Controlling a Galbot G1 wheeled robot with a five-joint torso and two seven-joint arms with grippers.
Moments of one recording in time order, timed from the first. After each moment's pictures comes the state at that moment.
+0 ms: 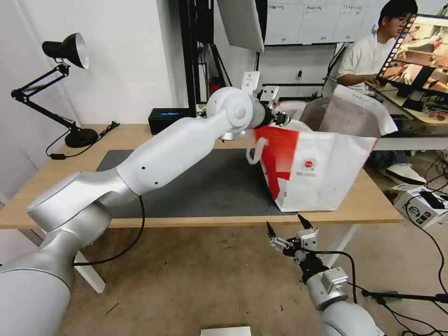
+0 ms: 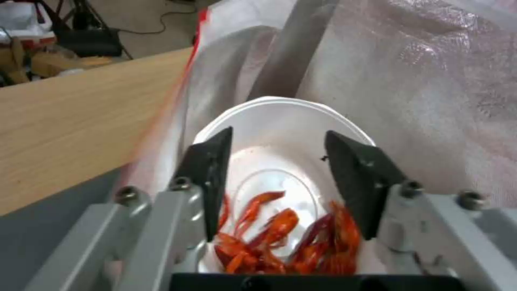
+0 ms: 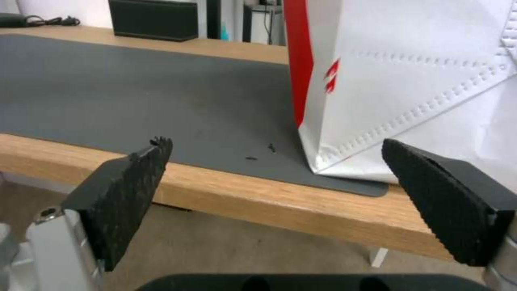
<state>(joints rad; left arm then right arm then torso) -0.19 -1.31 0.53 -1.40 -1.56 0.67 -0.47 -1.51 0.94 0.20 2.13 0.34 0.00 0.35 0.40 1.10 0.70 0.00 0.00</state>
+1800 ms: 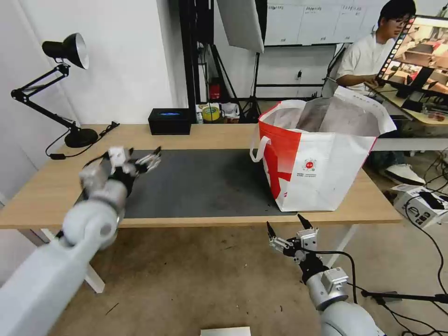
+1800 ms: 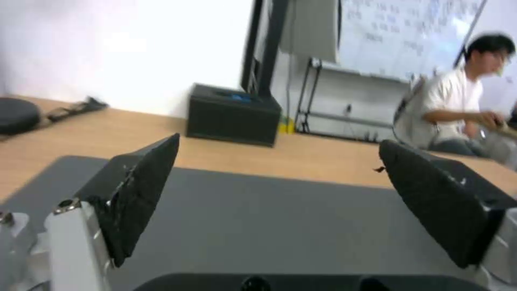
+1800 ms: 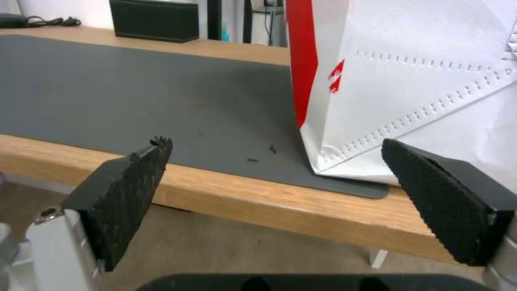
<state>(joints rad) 1.13 -0.86 -0.45 -1.97 -0.86 0.09 -0.24 -1.51 0.94 0.20 2.13 0.34 0.00 0.35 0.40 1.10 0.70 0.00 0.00</state>
